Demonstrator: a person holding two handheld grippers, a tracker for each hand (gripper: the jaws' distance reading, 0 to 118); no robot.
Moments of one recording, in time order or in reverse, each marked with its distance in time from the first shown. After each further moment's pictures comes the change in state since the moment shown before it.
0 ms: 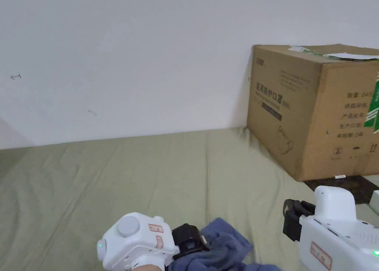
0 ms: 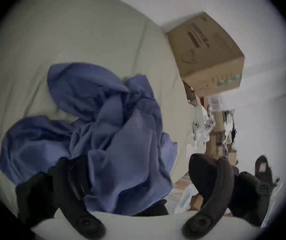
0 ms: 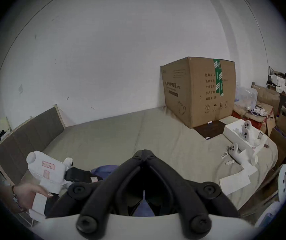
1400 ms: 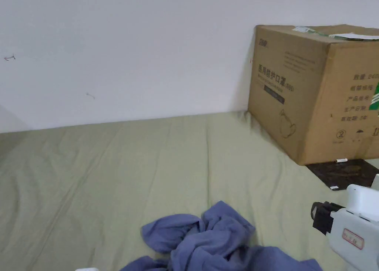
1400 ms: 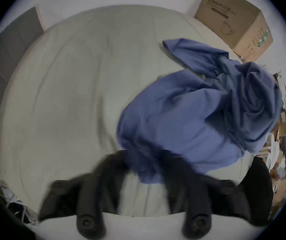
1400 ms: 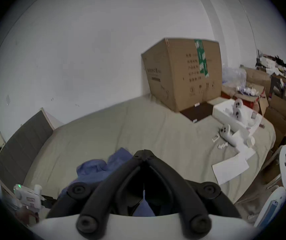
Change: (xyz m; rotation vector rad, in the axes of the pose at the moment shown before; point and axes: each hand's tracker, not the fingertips) left arm -0.132 -0.074 0.068 0.067 0.542 -0.426; right arm 0.067 -0.024 -0.041 -0.171 -0.083 -0.136
